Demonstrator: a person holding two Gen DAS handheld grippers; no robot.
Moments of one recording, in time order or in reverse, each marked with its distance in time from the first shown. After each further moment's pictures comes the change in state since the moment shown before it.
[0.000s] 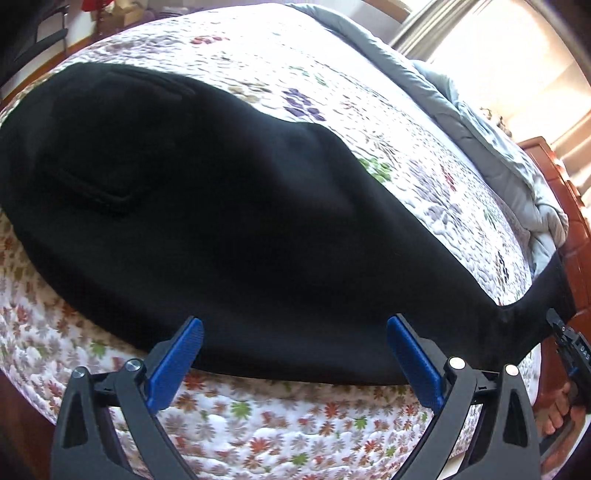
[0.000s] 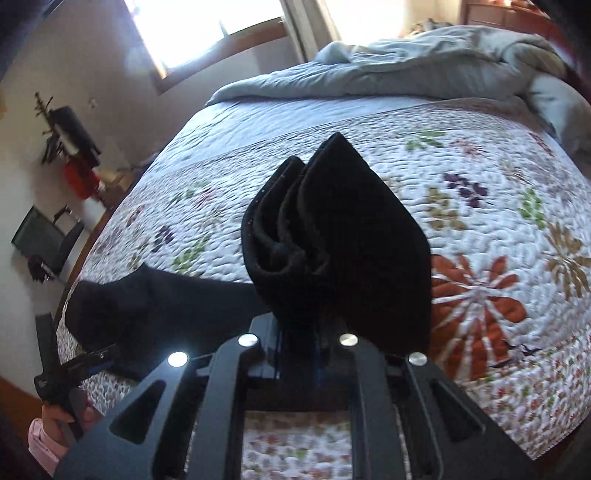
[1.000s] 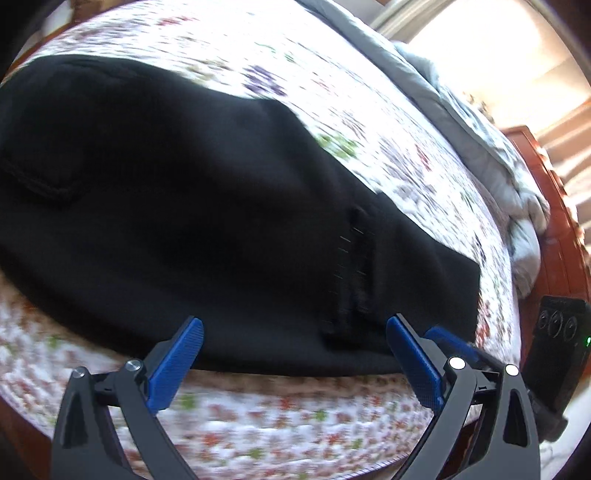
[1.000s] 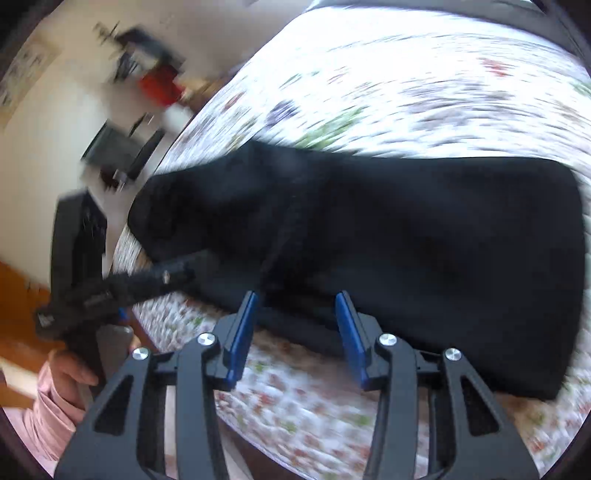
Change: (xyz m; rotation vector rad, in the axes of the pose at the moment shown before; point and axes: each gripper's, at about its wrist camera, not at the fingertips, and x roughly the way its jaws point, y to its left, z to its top) left arm 0.017 -0.034 -0.005 0.043 0.110 -0.112; right arm 0.089 0.103 -0.057 -0.104 0.318 0.335
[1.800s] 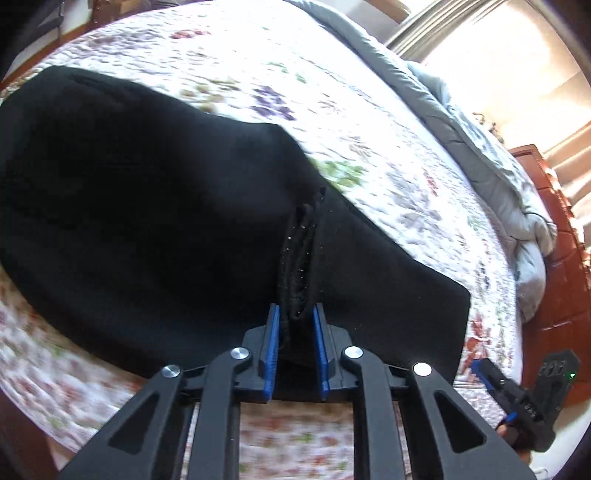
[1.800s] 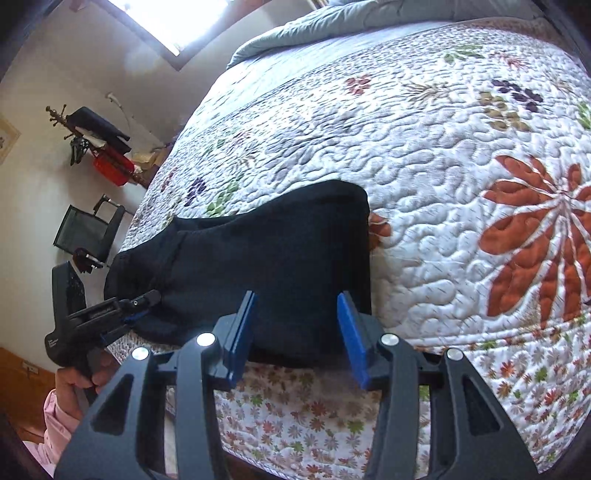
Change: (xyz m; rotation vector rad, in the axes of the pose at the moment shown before) left arm -0.009 0.005 0.003 -0.070 -0.080 0.053; right arm -0.069 -0.087 -0.019 0.208 -0.156 -0.081
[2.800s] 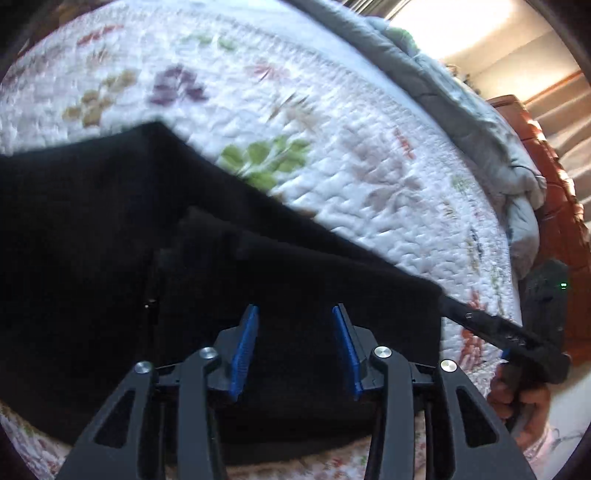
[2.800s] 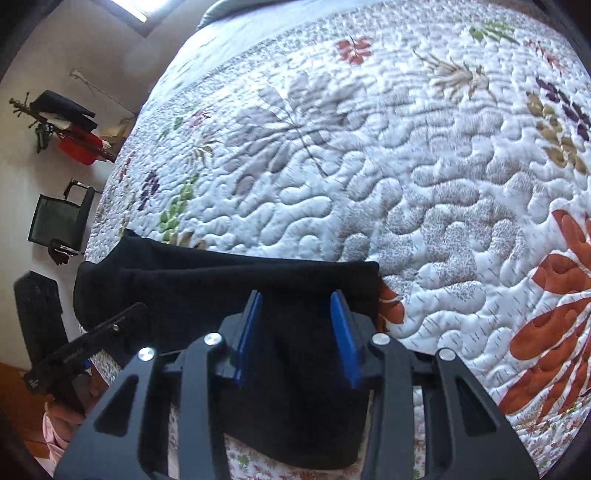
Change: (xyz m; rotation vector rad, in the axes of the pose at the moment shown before) left arm 0.064 -0.052 0.029 0.145 0.134 -0.073; right arm 0.081 -0.008 0.084 0.044 0.187 -0.100
